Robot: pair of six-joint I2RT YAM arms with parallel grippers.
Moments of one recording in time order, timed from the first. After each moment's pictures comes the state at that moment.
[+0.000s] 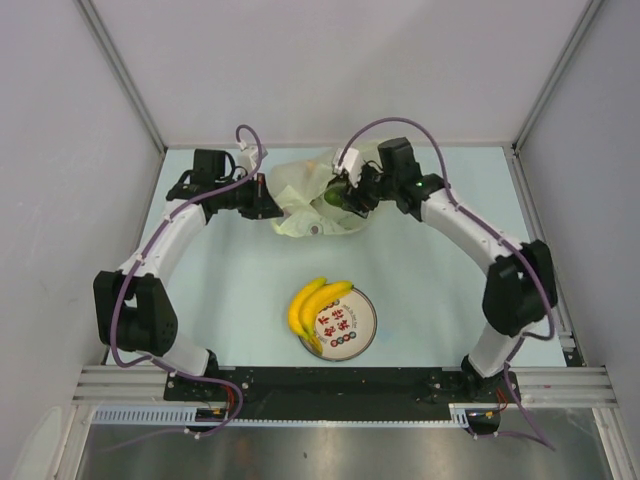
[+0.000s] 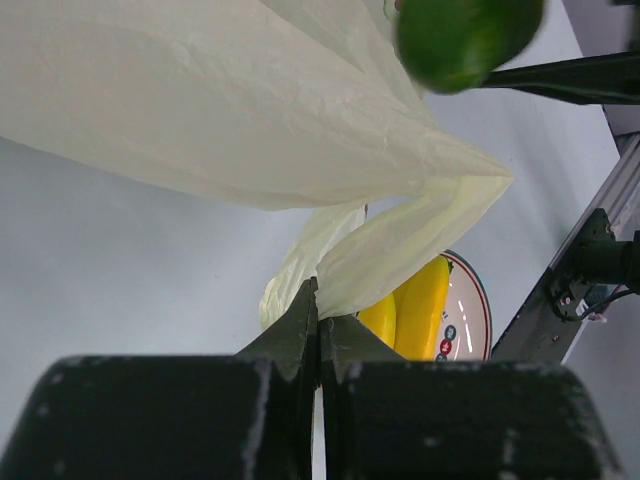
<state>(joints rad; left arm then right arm) -0.15 1.53 1.28 -0.54 0.73 -0.04 0.50 1.76 1.47 -0.34 -0.44 -0.63</state>
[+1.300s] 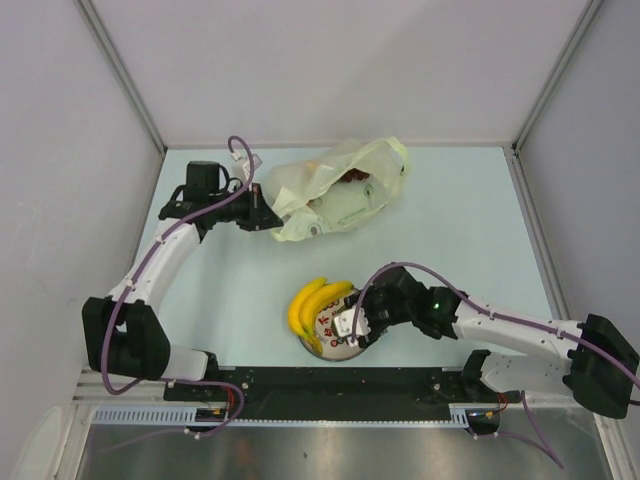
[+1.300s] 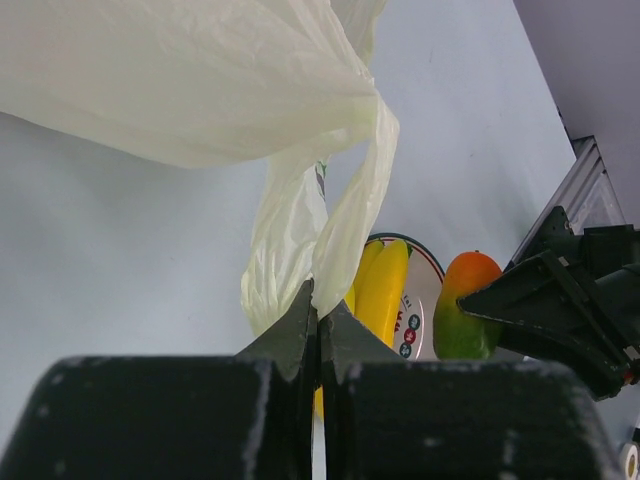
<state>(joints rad) -0.15 1.39 1.15 -0.49 0.77 -0.12 1.01 1.11 0.64 -0.27 -0.35 -0.92</state>
